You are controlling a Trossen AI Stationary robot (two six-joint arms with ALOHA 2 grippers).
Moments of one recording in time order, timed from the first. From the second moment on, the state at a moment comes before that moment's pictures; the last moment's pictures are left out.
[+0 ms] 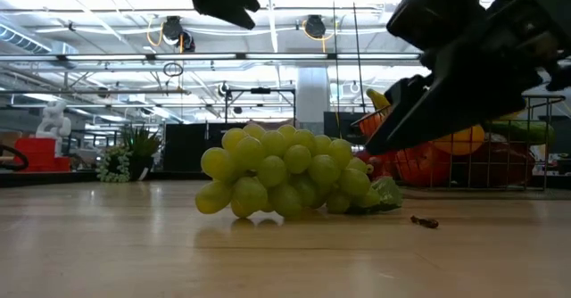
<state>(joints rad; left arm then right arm) -0.15 1.40 1.19 -0.49 -0.34 -0.11 0.47 1.67 0.65 0.35 0.27 0.30</state>
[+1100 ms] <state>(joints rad) -0.16 1.40 1.19 -0.42 -0.34 -0.09 0.47 1.76 0.65 0.44 0.34 0.29</state>
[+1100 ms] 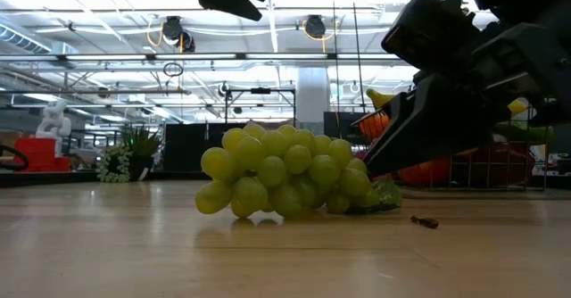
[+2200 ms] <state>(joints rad) -0.17 1.40 1.19 -0.42 -0.34 -0.08 0.47 1.84 0.65 0.57 0.37 0.24</state>
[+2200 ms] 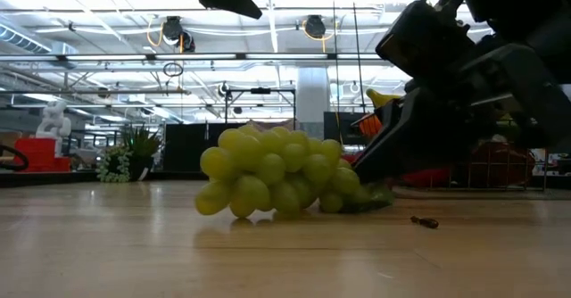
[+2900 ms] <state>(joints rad) -0.17 1.40 1.19 -0.42 -0.34 -0.08 0.47 1.61 0.65 0.44 0.43 0.13</state>
